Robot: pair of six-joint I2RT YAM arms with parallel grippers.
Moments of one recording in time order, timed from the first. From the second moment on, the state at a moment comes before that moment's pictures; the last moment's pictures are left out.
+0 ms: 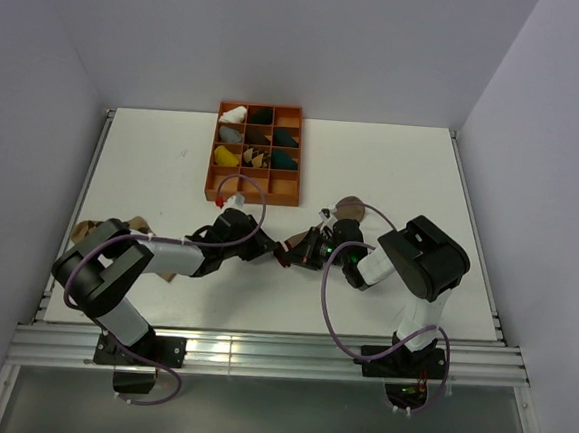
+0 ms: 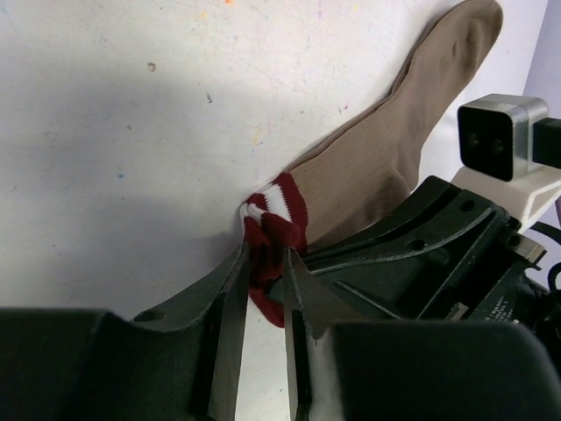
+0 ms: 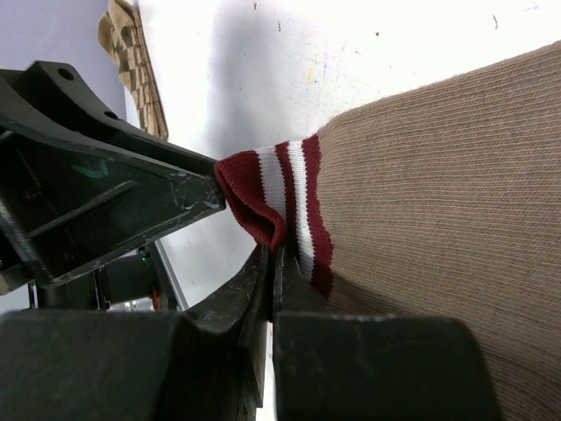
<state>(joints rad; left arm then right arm) -0.71 1.60 0.58 0.40 0.01 -1.12 0.54 1.84 0.45 0.90 -0.52 0.96</state>
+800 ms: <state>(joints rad) -0.72 1.60 0.59 0.41 0.03 -1.13 0.54 1.84 0.45 0.89 -0.52 0.96</state>
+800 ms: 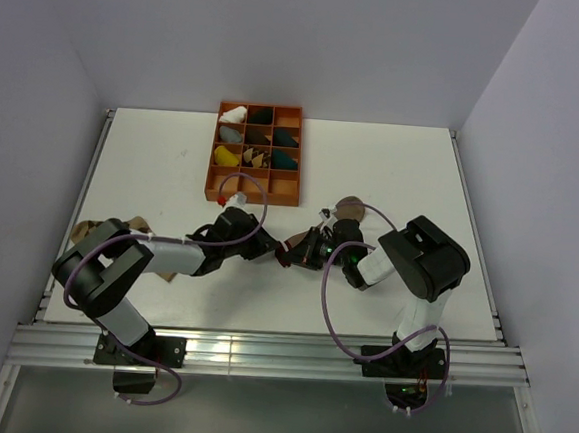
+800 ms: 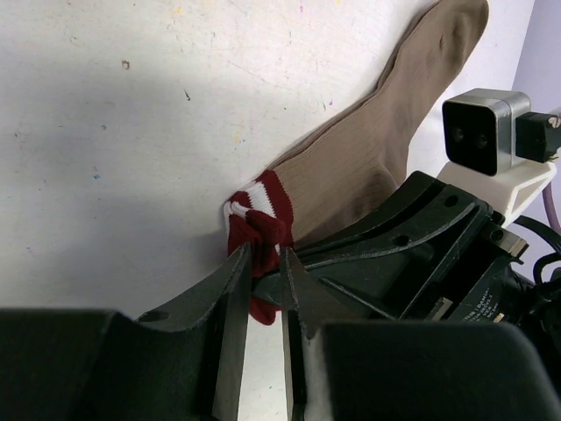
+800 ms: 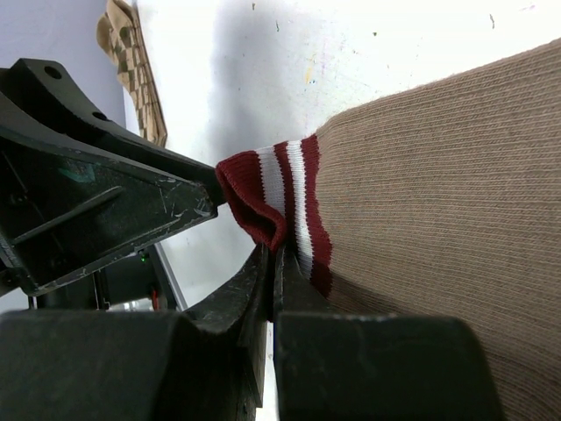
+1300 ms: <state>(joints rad) -0.73 1.68 0.62 0.42 0.04 -1.14 0.54 1.83 0.46 0.87 -0.52 0.95</state>
